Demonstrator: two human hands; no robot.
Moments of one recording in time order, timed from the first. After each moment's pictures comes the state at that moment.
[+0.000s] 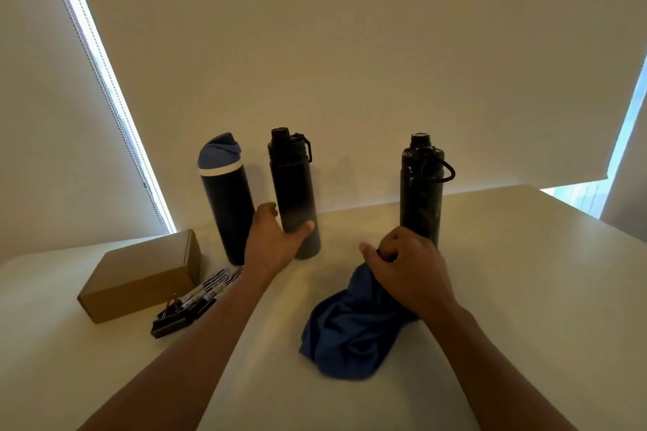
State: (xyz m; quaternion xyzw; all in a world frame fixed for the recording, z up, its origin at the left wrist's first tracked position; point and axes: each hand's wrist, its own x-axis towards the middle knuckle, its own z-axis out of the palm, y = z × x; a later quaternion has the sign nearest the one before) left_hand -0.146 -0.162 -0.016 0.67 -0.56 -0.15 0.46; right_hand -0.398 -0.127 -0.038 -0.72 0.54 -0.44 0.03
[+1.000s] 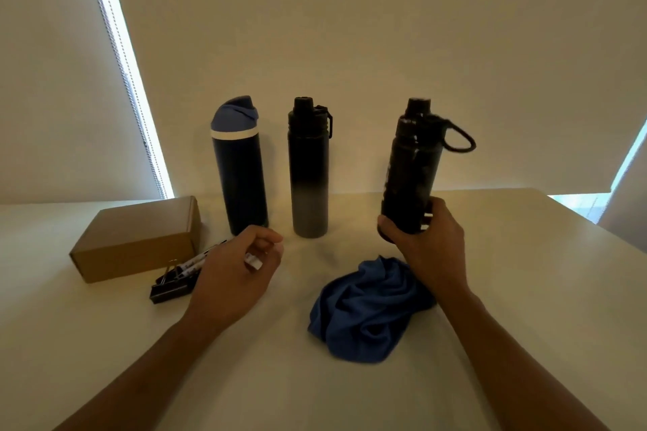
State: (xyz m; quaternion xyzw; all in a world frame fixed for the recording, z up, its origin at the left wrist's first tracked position) left_hand -0.088 -0.066 -0.061 0.61 -0.66 -0.05 0.43; right_hand -0.392 -0.139 -0.032 -0.59 0.56 -0.55 0.16
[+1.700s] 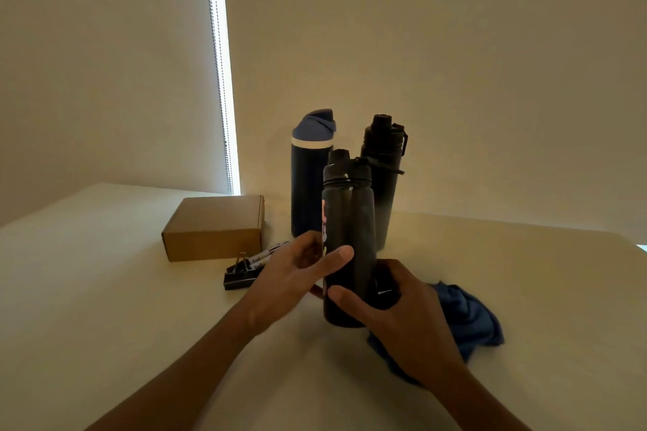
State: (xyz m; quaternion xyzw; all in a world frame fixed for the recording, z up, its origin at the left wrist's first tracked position) left_hand -0.092 -0.023 -0.019 0.51 -0.58 -0.37 0.52; right_hand -0.284 -0.039 -0.029 -0.74 0.48 -0.39 0.27
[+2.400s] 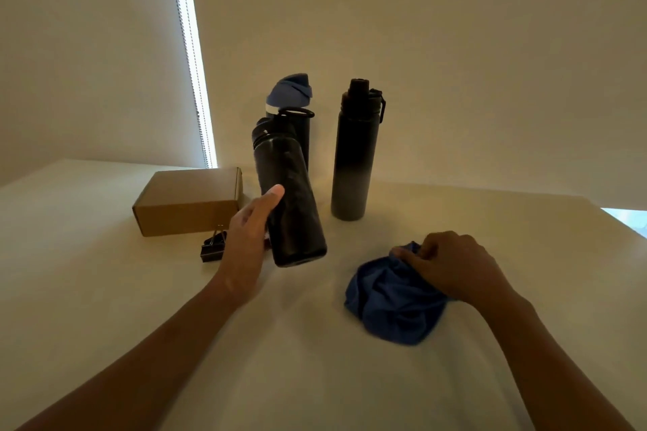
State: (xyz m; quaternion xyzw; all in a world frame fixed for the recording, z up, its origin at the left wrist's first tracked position) left_hand -0.091 -0.032 -0.030 0.43 -0.38 -0.43 0.69; right_hand -0.379 -0.111 -0.028 -0.76 0.63 -0.16 0.05
